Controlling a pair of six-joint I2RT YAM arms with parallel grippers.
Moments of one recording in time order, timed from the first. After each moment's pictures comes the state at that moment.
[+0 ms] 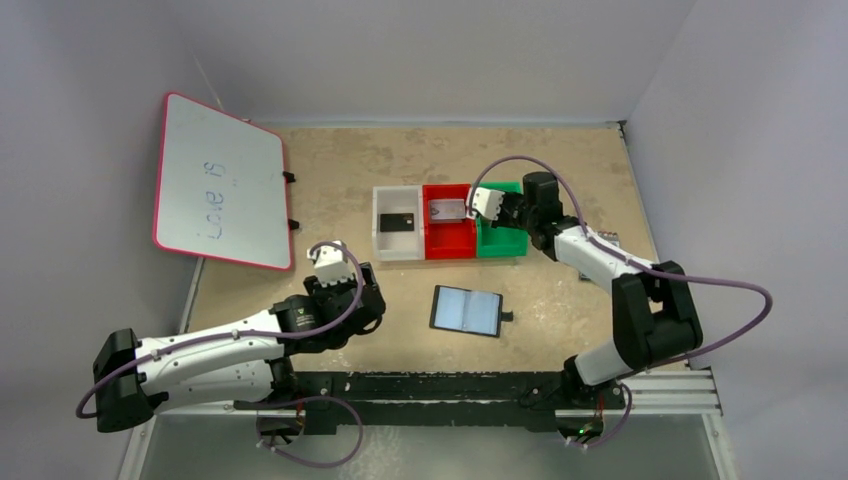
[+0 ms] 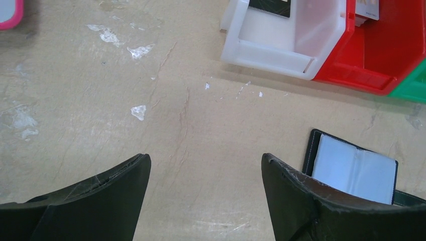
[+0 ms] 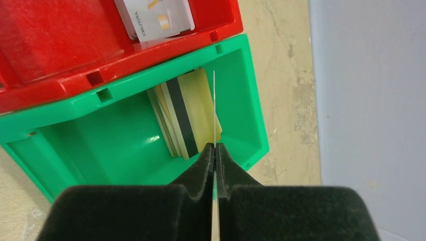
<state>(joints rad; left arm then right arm) -1.15 0.93 0.63 -0.68 -0.86 -1.17 0.30 1.49 0.86 0.03 -0.22 -1.08</state>
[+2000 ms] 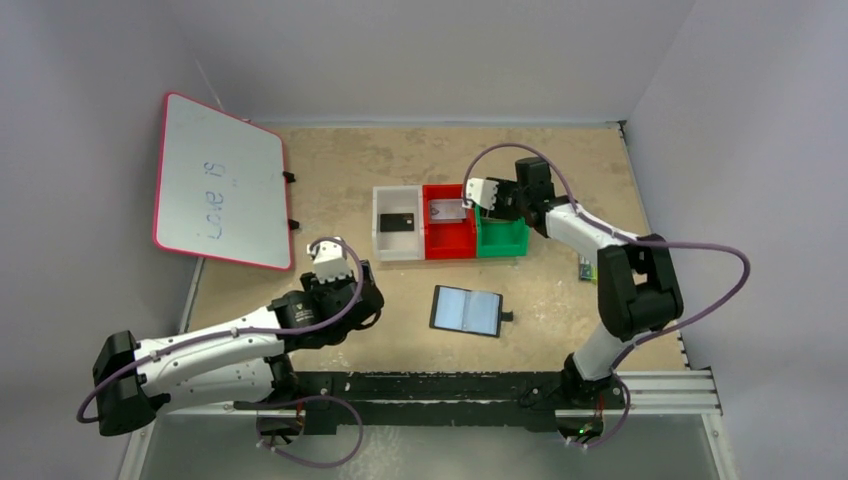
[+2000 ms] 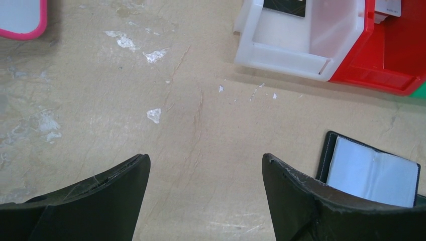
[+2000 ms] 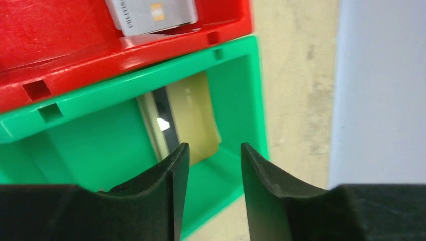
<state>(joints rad) -1.11 0.93 0.64 -0.72 -0.85 -1.13 0.28 1.70 1.05 -0.12 -0.23 -1.18</state>
